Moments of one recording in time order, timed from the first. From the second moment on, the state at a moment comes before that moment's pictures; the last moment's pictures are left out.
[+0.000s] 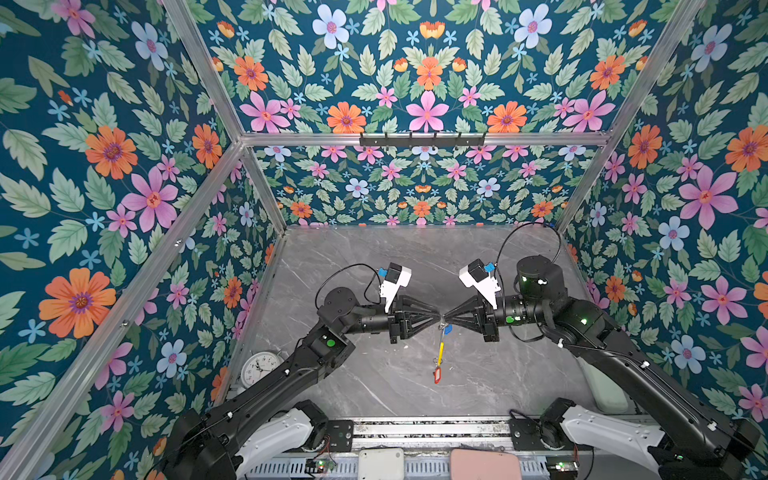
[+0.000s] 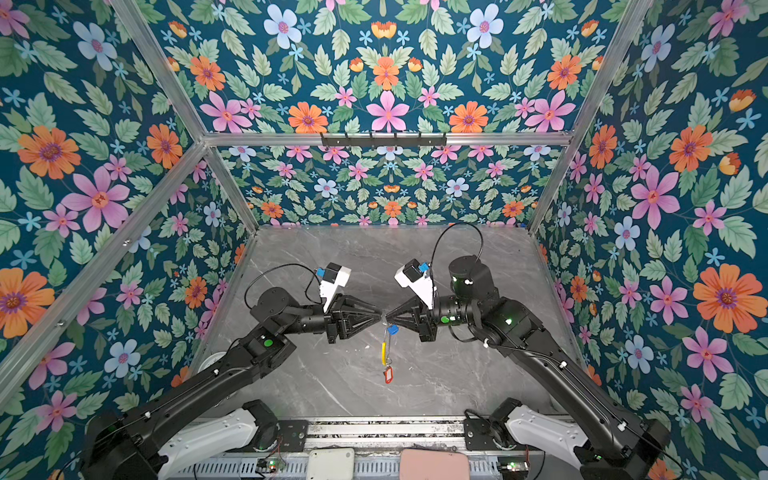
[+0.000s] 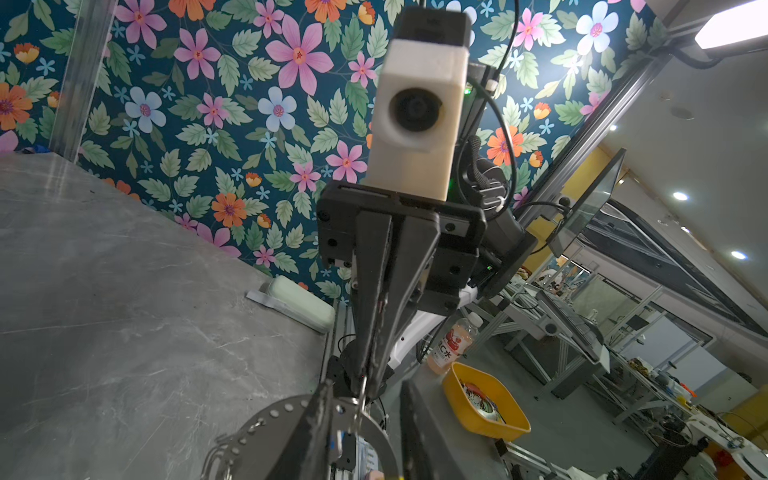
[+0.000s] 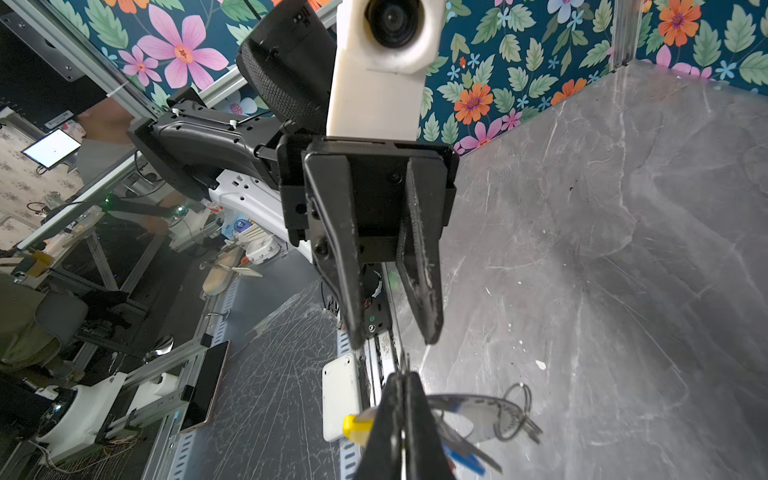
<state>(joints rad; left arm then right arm) -0.73 1.02 0.71 0.49 0.86 -0.70 0.66 1.04 1.16 -0.56 -0.81 0.11</state>
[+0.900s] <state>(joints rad) -0.73 1.04 0.72 0.46 0.89 -0.70 0.66 1.07 1.20 -0.60 -0.79 0.08</state>
